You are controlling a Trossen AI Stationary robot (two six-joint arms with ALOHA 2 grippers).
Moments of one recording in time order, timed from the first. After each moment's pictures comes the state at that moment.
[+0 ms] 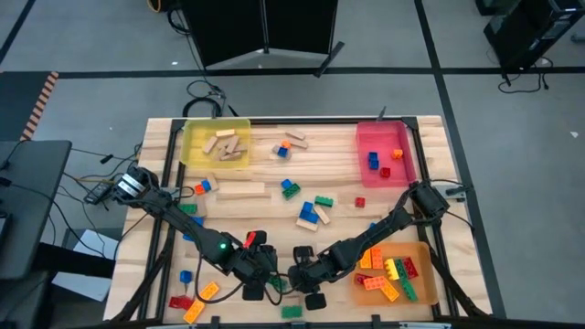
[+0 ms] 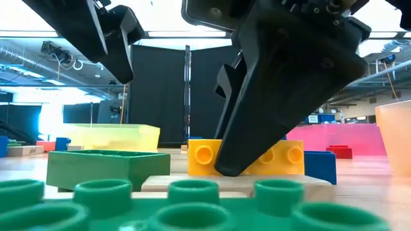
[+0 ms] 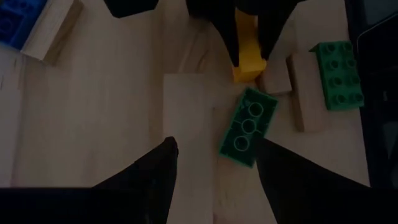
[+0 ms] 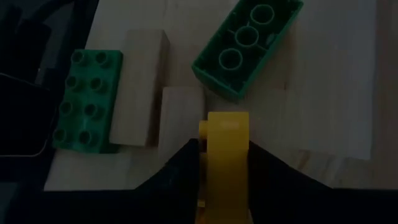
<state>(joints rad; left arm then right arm) -0.59 1.76 1.27 -0.57 -0.26 -0.53 0.50 2.14 1.45 -0.31 0.03 0.37</state>
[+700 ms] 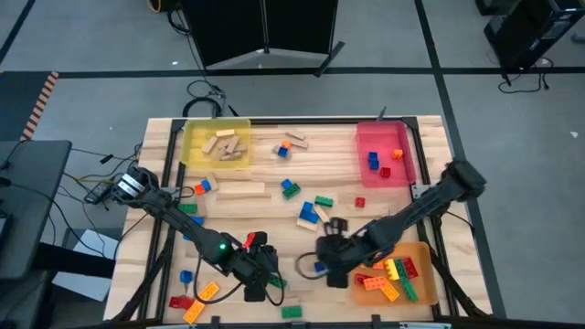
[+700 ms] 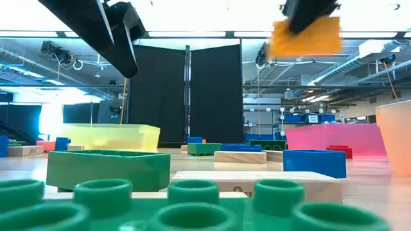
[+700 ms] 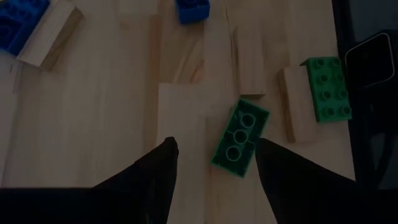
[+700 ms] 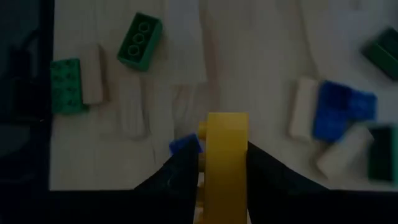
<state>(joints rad) -0.60 1.76 1.27 -0.54 -0.27 -0.56 0.54 1.74 1.40 -0.78 0.28 0.60</state>
